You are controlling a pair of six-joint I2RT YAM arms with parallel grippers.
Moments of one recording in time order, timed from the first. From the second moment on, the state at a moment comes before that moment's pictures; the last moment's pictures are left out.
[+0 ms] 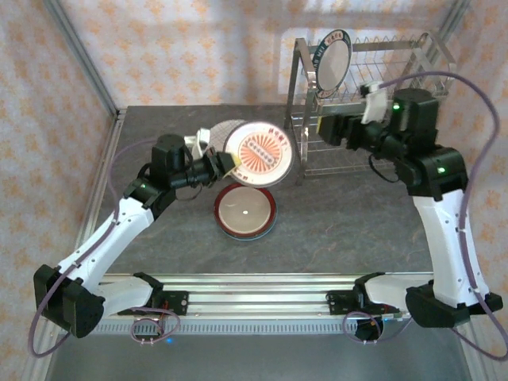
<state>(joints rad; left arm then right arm) -0.38 1.15 0.98 -0.23 0.55 -1.05 0.32 1.22 1.78 -1.00 -0.32 0.23</state>
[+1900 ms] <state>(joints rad) -0.38 1.41 0.73 -0.37 0.39 -0.86 0.48 1.27 1.71 -1.07 -0.20 0.08</state>
